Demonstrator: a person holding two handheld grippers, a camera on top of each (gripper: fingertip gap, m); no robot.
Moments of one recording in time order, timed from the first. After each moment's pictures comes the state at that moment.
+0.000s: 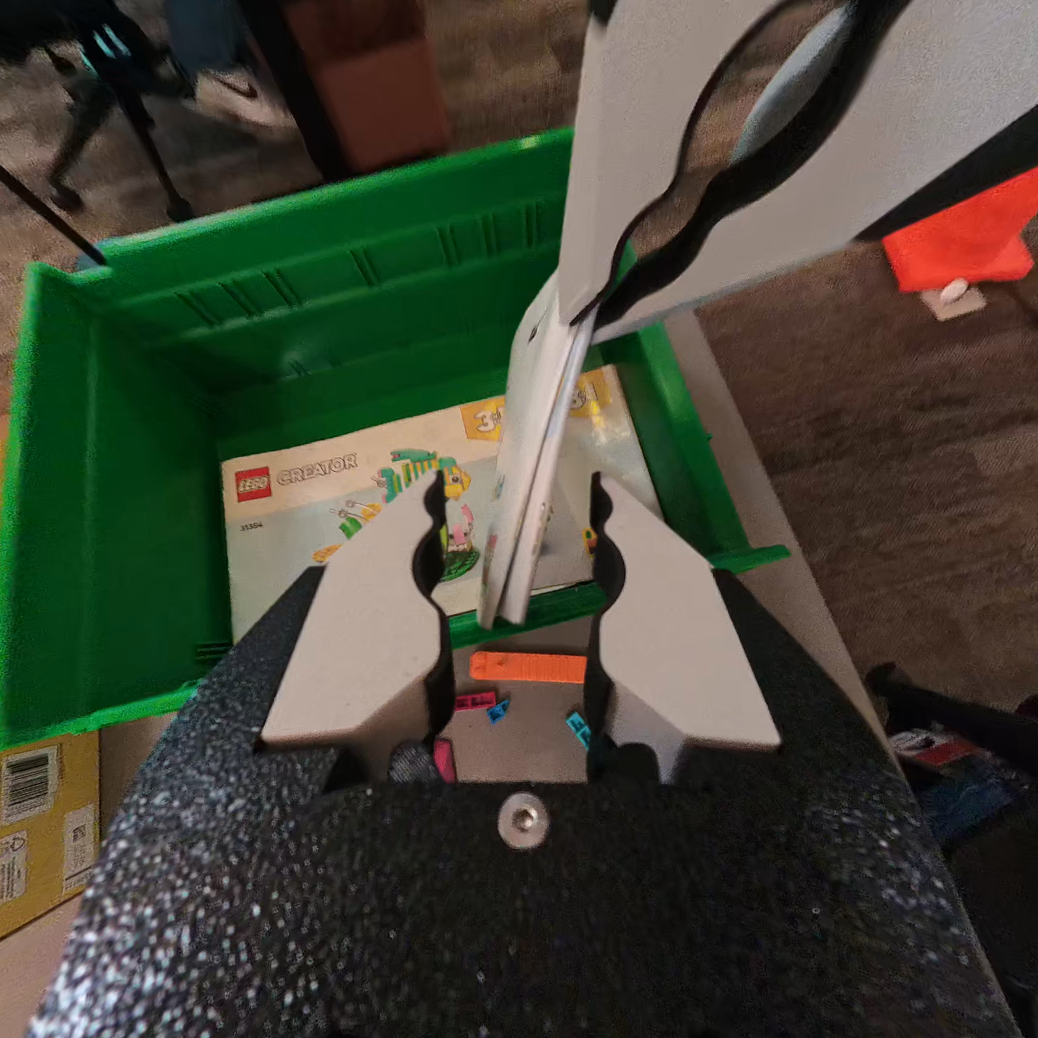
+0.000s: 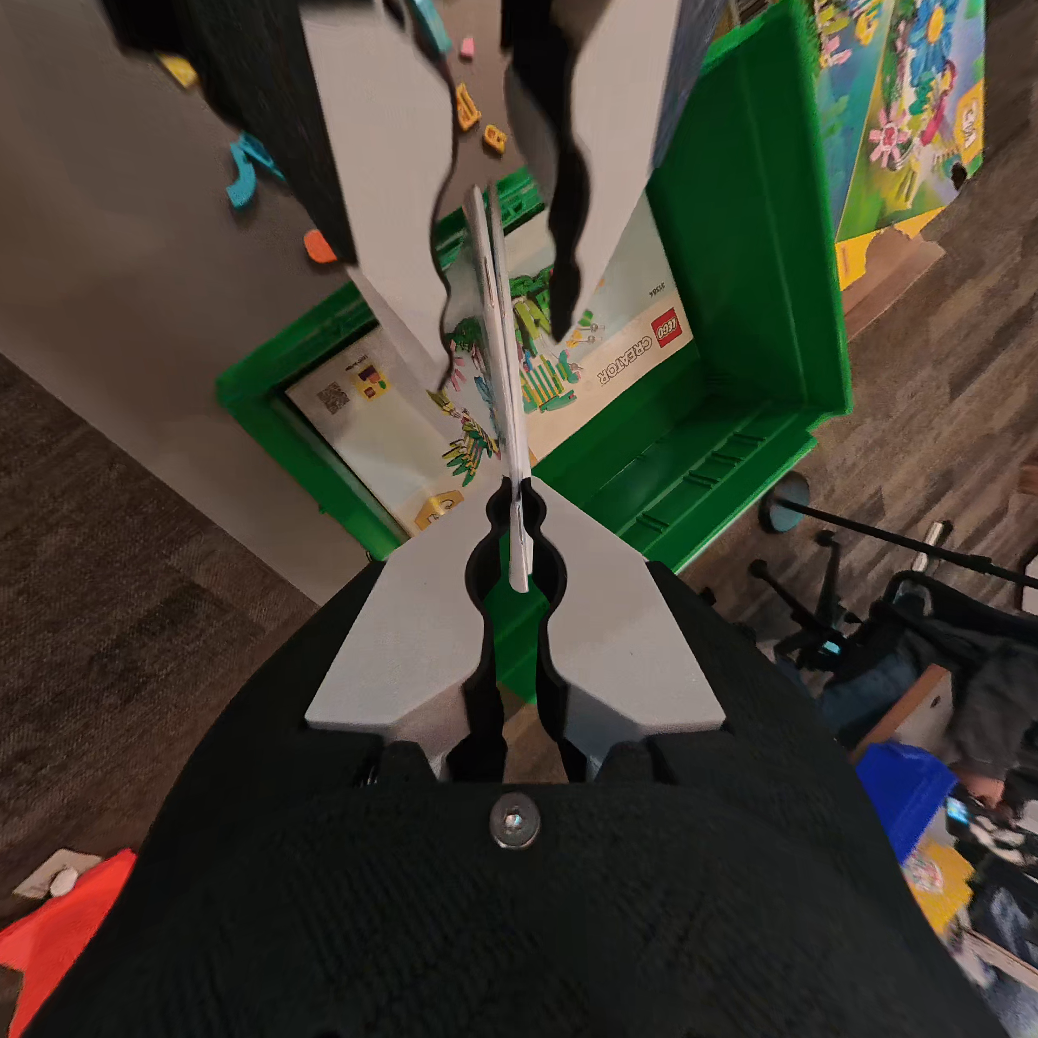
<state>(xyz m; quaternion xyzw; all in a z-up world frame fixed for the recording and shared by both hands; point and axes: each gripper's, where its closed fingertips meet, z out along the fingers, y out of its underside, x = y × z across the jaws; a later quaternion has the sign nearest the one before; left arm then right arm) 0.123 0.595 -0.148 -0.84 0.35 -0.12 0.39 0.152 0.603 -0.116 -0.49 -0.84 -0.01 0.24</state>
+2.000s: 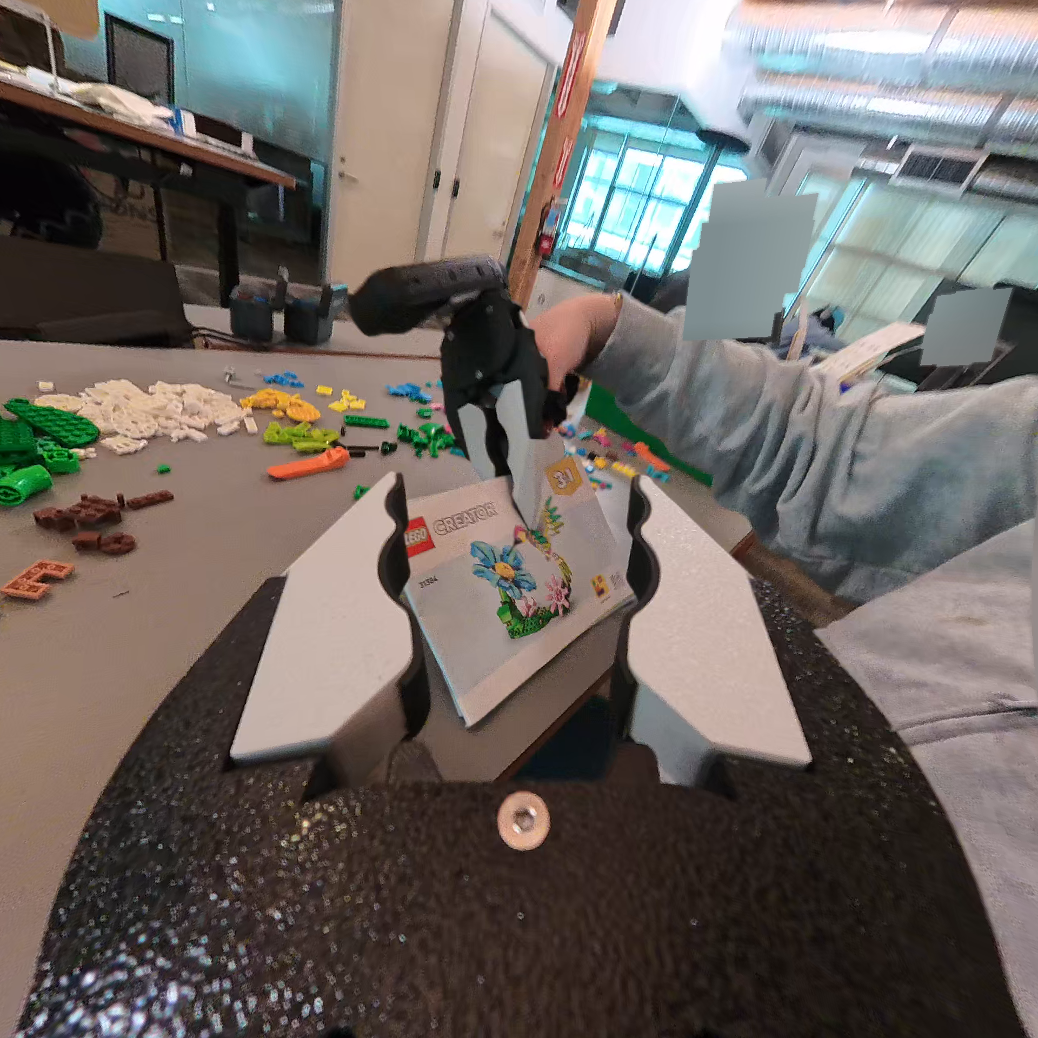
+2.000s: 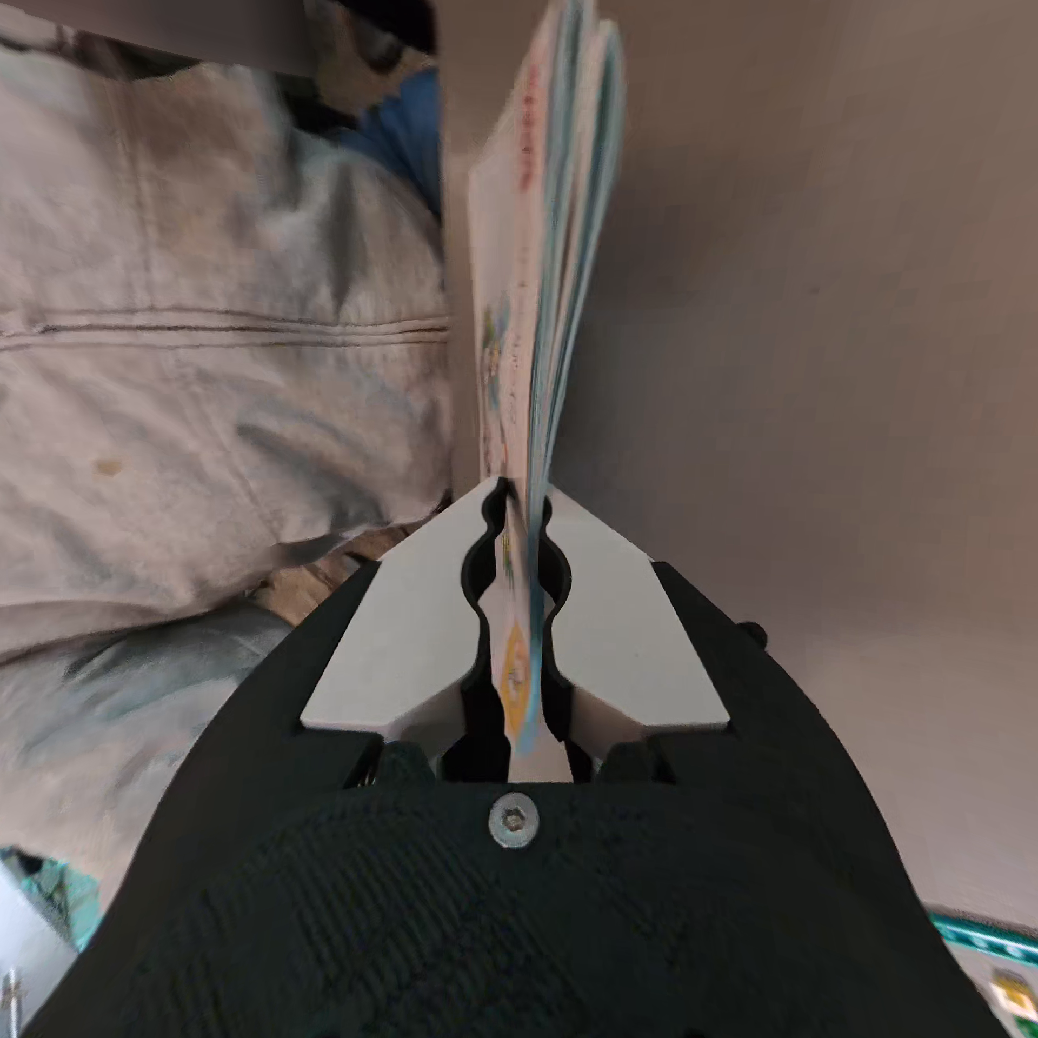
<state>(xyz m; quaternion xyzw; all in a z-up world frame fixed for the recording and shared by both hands) -0.073 0.005 -0.121 -0.68 -0.19 -0.02 0.71 -0.069 0.124 -0.232 -0.24 -0.90 0.15 -0.34</state>
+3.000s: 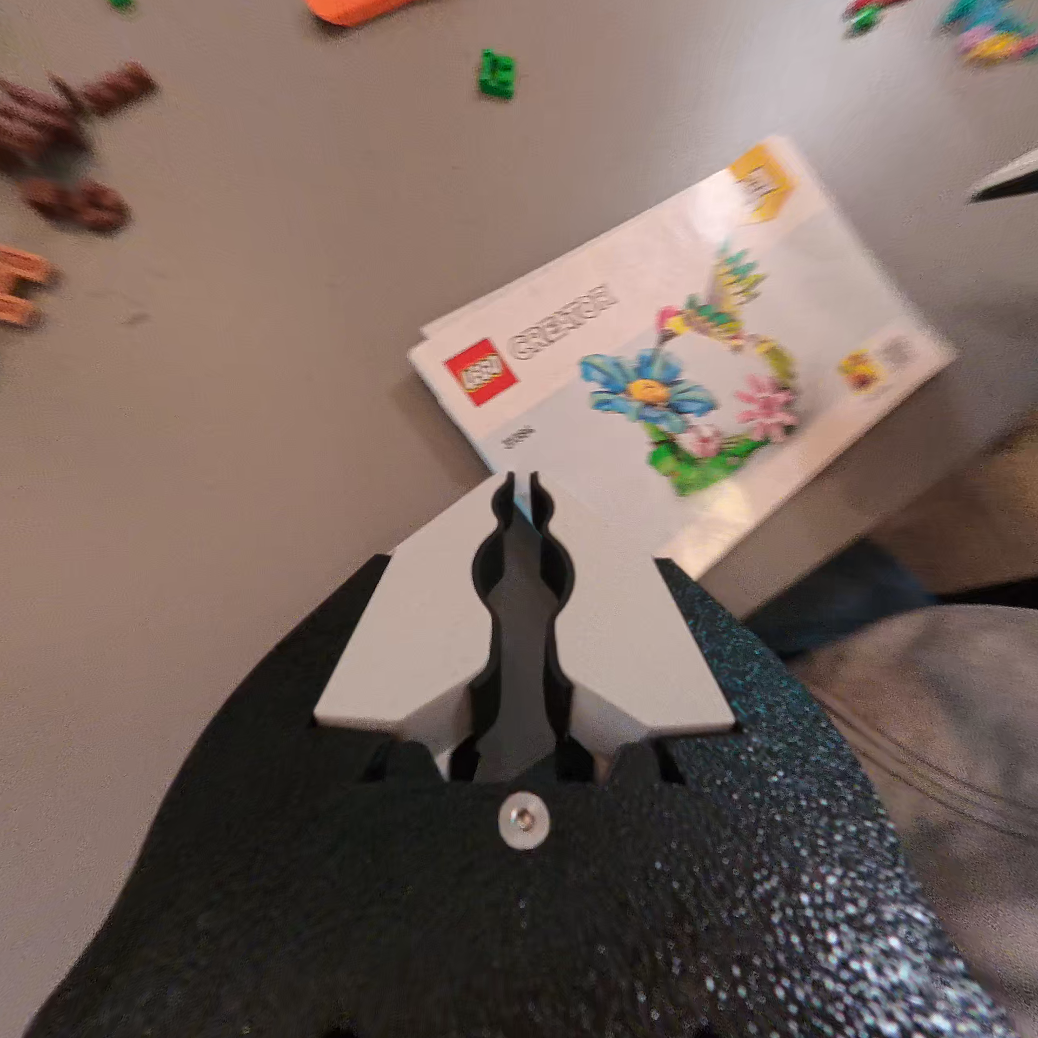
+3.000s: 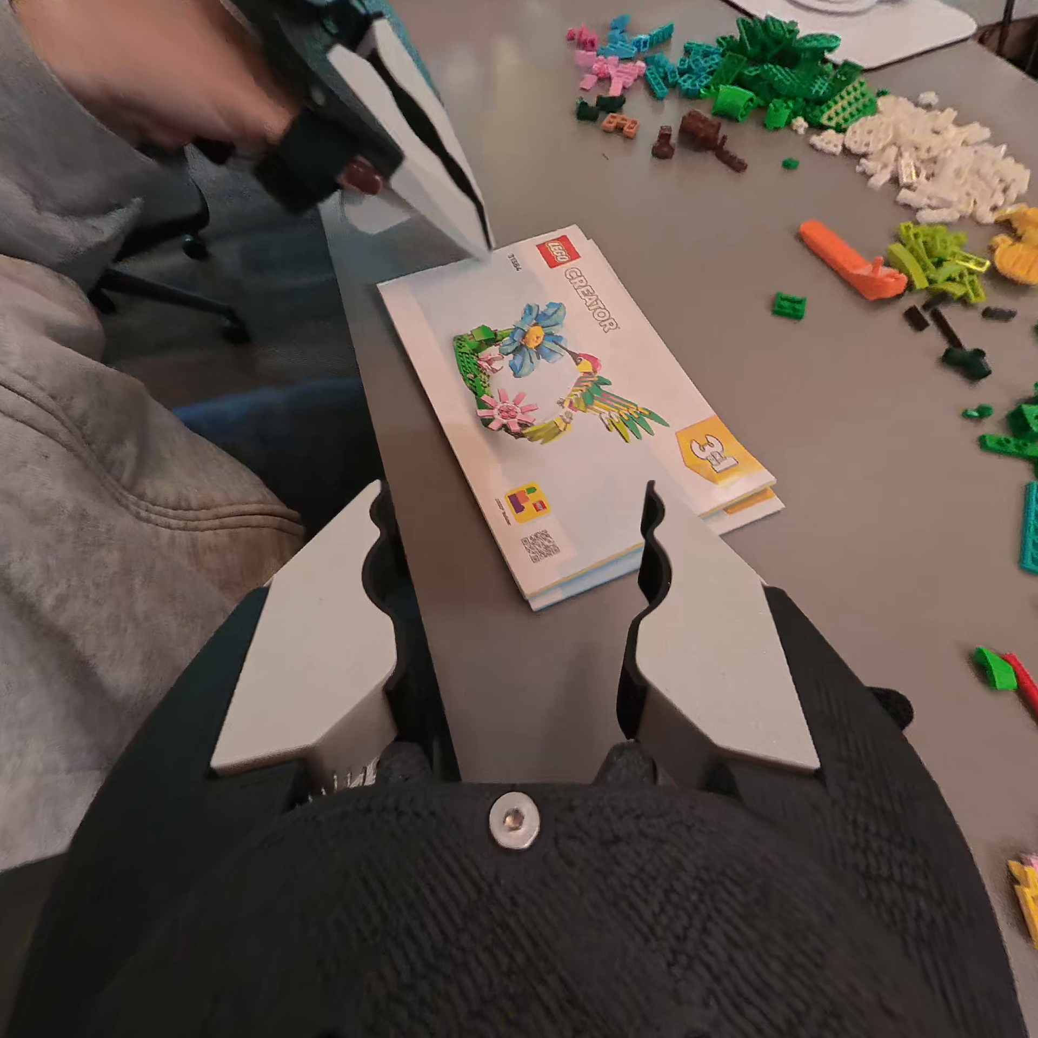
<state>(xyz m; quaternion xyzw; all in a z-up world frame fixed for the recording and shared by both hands) -0.117 0.020 -0.269 -0.90 -0.27 0.03 0.35 -0.007 0.140 -0.232 -0.35 -0.80 0.44 0.19</state>
